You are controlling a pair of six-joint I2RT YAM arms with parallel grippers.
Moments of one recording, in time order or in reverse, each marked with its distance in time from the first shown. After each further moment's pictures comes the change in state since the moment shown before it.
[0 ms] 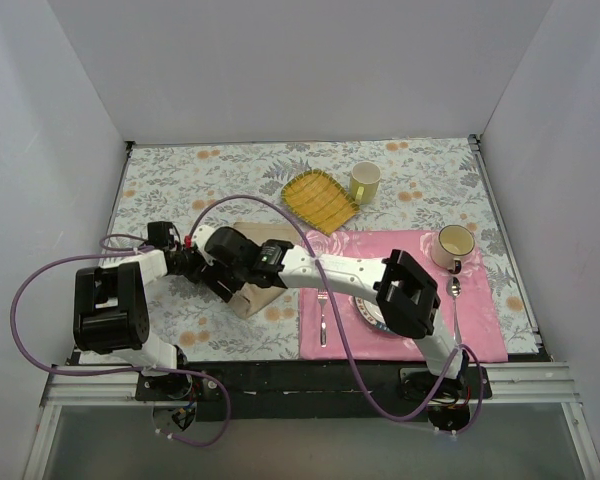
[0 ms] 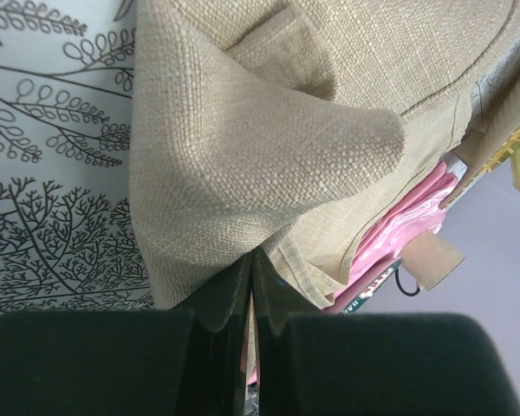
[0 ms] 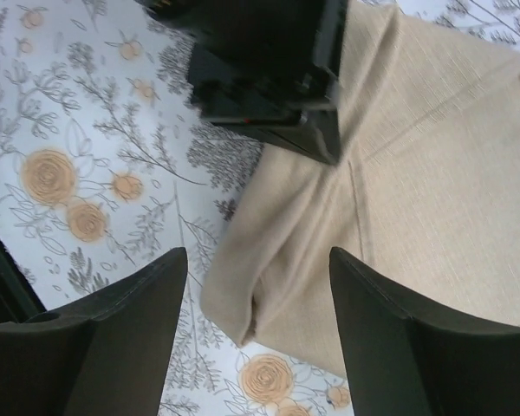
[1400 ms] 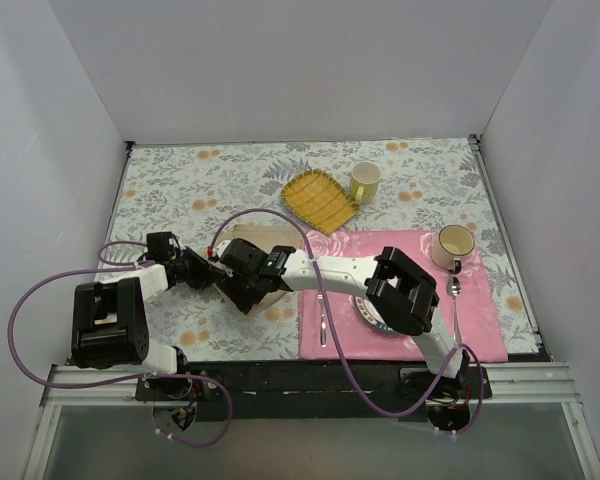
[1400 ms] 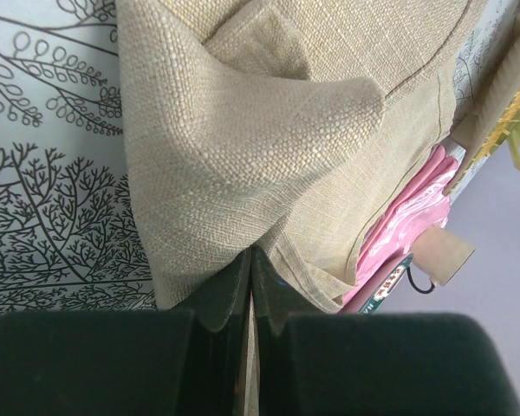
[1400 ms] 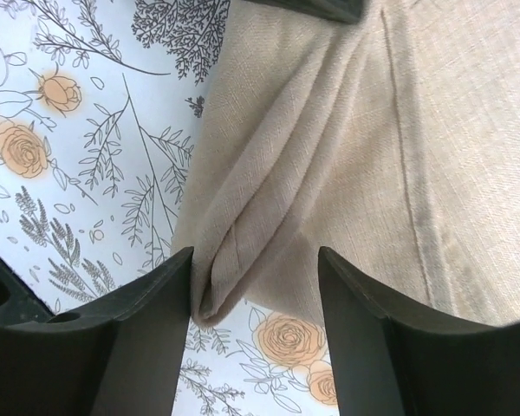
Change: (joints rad) left arm -0.003 -0.096 -0.126 0.144 -0.002 0.009; right arm -0.017 0.052 -0.098 -0.067 -0.075 0.143
